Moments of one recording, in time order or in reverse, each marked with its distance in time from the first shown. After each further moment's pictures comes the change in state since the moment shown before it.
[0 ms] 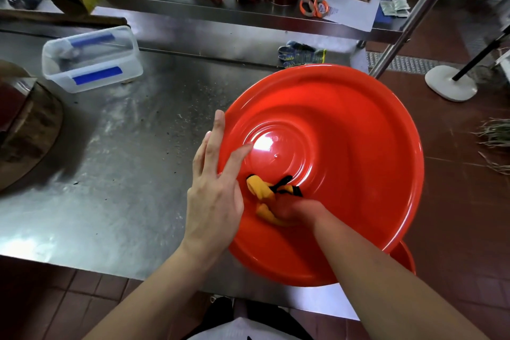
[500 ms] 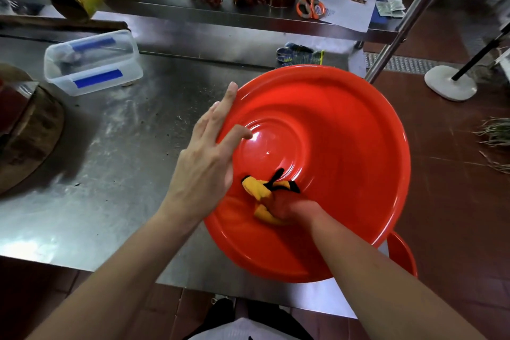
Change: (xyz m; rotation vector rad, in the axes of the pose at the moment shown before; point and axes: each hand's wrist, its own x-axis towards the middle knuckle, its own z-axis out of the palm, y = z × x) left_hand 0.043 -0.007 -0.024 0.086 -0.149 0.199; right_hand 0.001 0.002 -0.001 0.204 0.125 -0.120
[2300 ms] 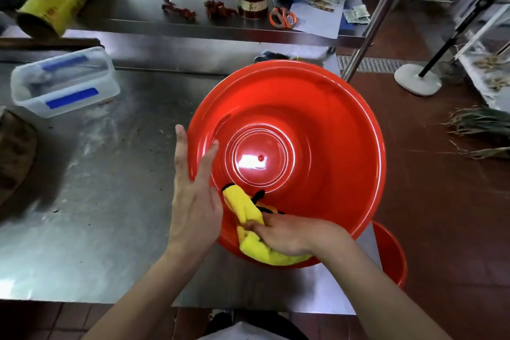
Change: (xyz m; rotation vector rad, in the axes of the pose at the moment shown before) left_hand -0.037 -0.004 0.041 -0.238 0.147 -0.281; right_hand -0.108 -0.061 -0.027 0.138 -0.185 0.179
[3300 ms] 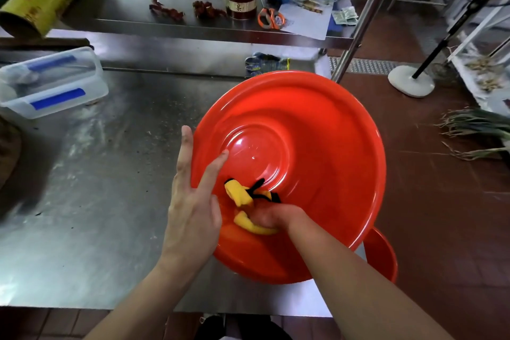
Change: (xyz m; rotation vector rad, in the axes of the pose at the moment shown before) left_hand -0.009 0.033 0.009 0.009 -0.018 0.073; right_hand 0.081 0.036 -0.007 -0.033 0.175 -0.010
